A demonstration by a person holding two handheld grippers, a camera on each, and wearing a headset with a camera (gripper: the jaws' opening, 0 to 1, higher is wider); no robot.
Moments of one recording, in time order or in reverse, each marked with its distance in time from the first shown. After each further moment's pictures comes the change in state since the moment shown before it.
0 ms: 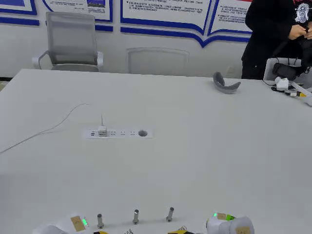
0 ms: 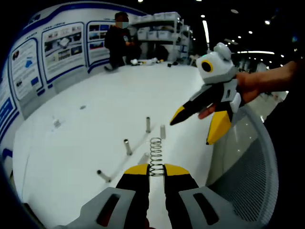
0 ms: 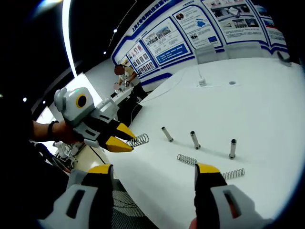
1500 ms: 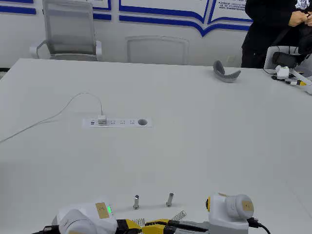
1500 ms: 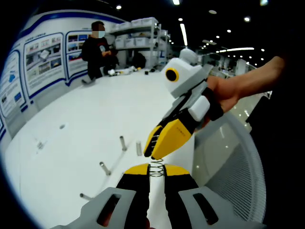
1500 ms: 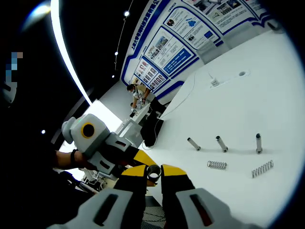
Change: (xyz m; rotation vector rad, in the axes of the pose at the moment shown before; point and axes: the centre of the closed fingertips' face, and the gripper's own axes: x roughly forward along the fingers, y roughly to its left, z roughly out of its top) left arm 0.005 -0.043 0.033 0.084 -0.066 -0.166; right arm -0.004 0.039 0.029 0.199 -0.110 0.208
